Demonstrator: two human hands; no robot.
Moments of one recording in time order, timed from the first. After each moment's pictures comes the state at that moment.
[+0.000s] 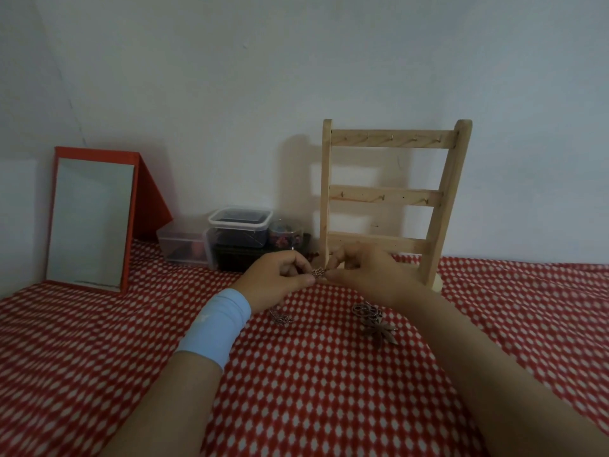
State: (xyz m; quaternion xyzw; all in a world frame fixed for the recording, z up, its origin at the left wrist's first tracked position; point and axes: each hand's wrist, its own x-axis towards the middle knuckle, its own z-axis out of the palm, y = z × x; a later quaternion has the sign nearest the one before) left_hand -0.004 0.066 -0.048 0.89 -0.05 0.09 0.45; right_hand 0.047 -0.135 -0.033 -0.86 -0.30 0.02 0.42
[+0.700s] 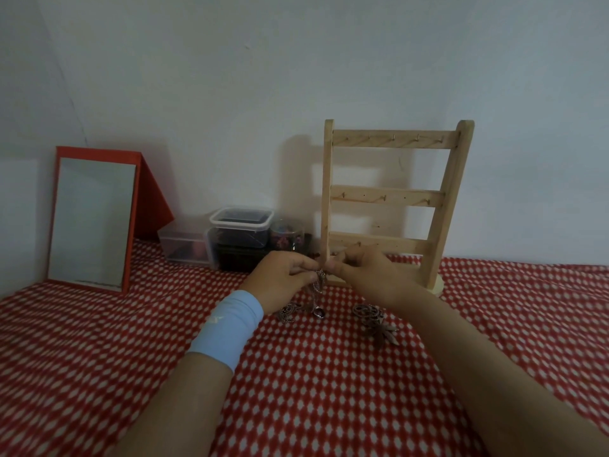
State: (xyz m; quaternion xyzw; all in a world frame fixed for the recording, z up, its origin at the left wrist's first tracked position) left_hand -0.002 0.055 -0.048 0.90 -0.06 0.12 0.42; right_hand 0.048 -0.132 -0.039 -0.83 -0.28 0.04 0.47
